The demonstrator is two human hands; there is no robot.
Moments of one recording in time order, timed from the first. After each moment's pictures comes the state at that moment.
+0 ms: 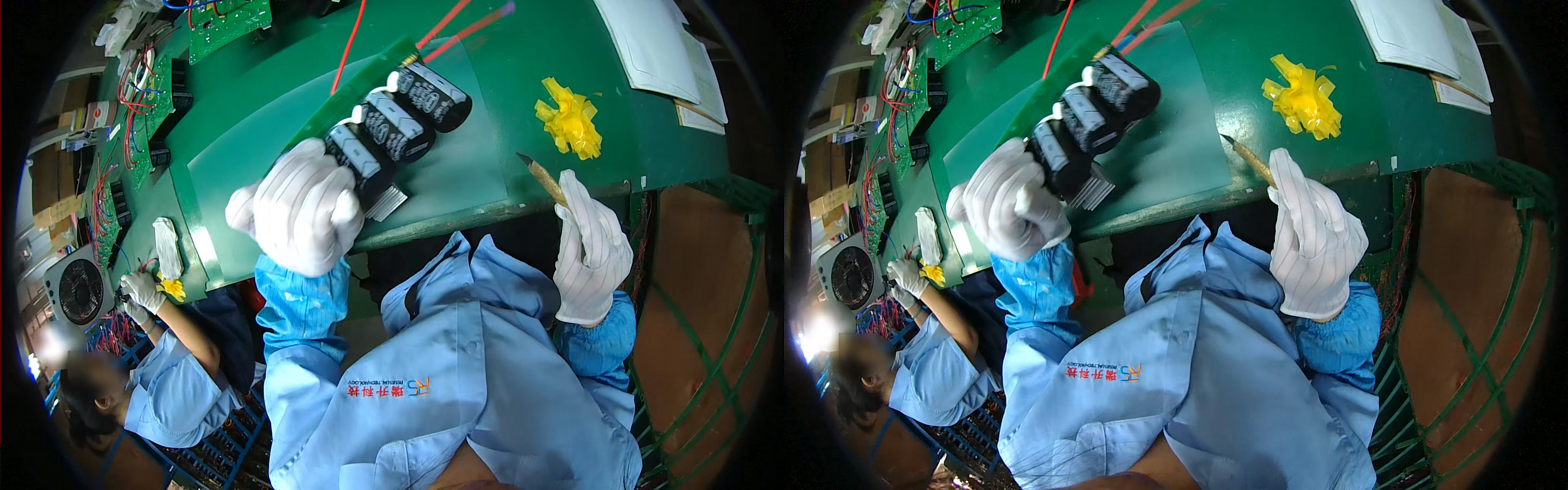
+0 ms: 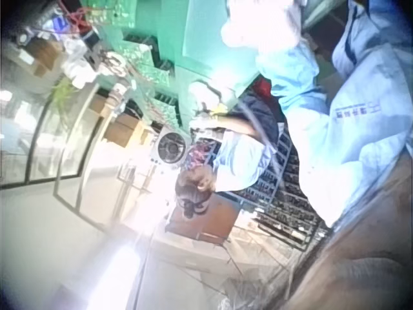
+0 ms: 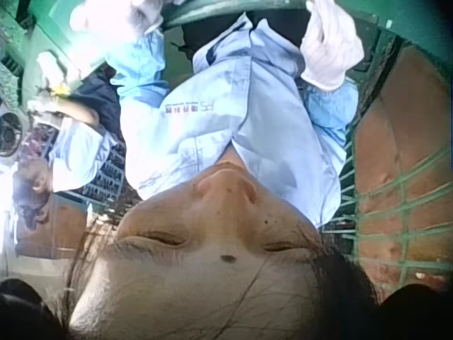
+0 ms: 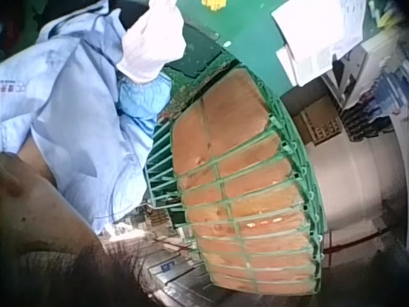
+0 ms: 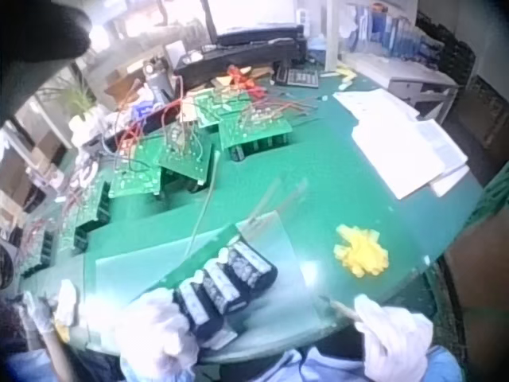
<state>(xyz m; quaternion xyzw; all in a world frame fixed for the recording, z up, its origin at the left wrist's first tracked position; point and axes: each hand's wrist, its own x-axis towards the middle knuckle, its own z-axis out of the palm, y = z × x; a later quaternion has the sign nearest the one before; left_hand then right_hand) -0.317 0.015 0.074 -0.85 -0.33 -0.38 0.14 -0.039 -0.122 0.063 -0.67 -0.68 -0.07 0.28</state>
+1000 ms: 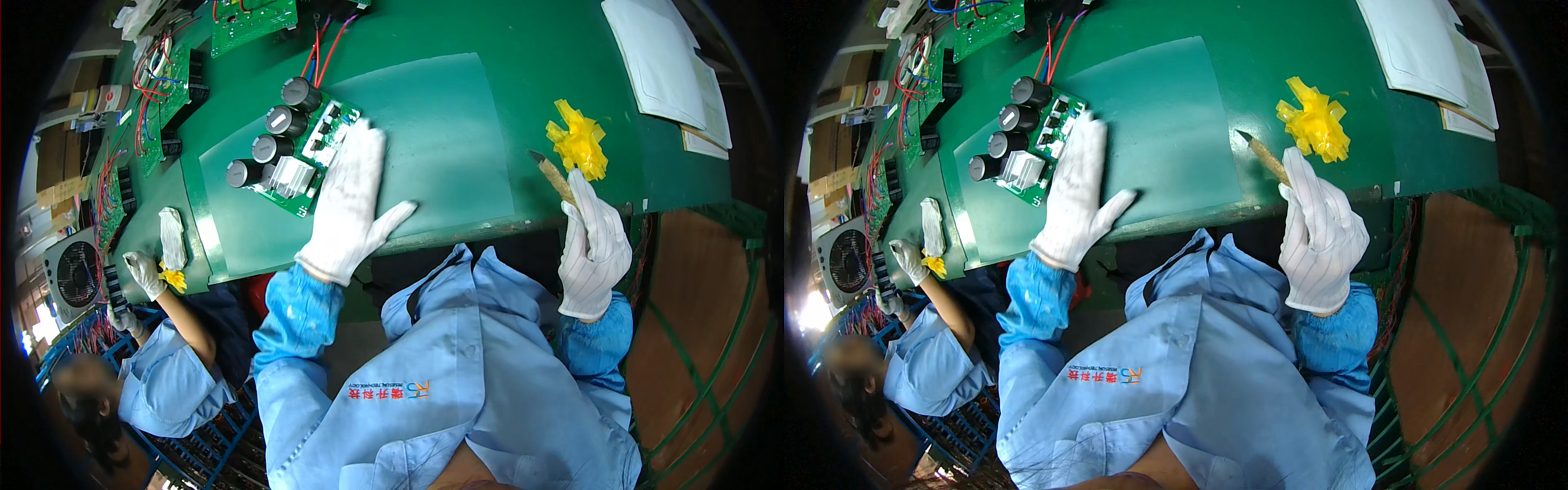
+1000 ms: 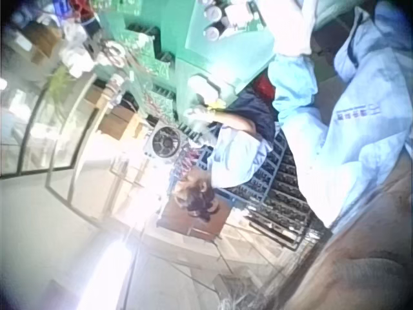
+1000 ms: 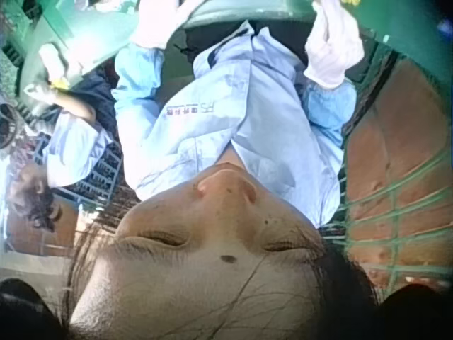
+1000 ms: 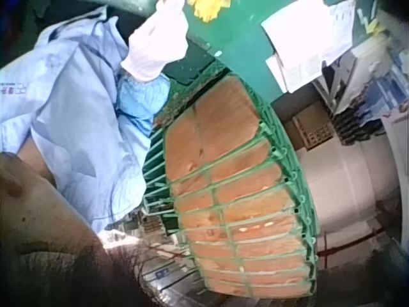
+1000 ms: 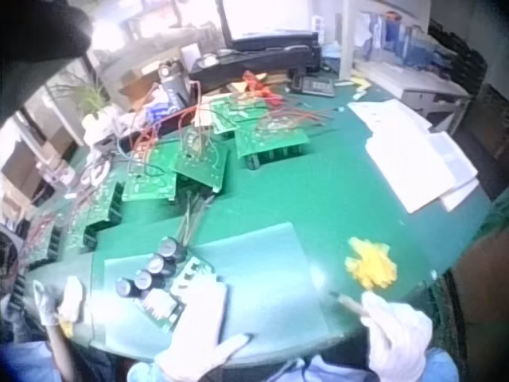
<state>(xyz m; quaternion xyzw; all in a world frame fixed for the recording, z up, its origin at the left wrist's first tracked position) -0.336 0.011 0.018 -0.88 -0.42 -0.15 -0.17 -0.038 -0.103 0.062 -0.68 -0.67 -0.03 0.29</state>
